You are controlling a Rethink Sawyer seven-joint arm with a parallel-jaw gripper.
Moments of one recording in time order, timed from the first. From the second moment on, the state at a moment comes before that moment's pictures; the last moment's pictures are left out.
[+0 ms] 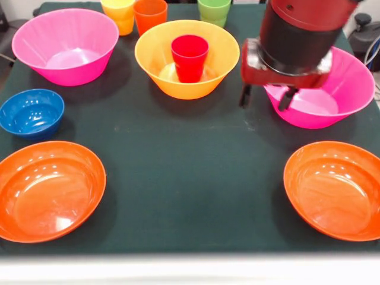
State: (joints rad) arm -0.06 -0.20 -0.10 0.71 0.06 1.28 1.72
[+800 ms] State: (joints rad) arm -0.20 -0.31 -0.10 0.88 -0.05 1.26 1.70
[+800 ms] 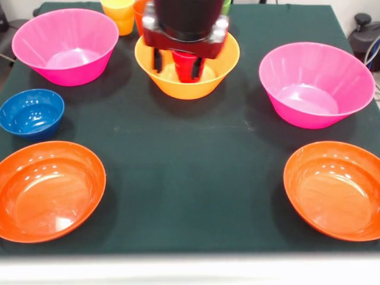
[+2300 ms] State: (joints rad) arm -0.26 -0.30 0.02 0.88 -0.14 1.26 1.62
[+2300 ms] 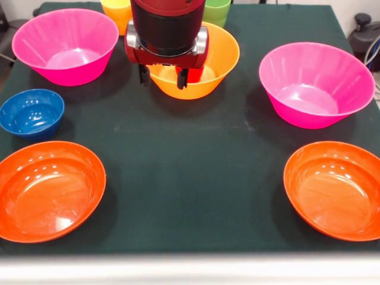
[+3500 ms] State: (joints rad) arm -0.33 -0.31 0.14 0.88 -0.26 1.31 1.23
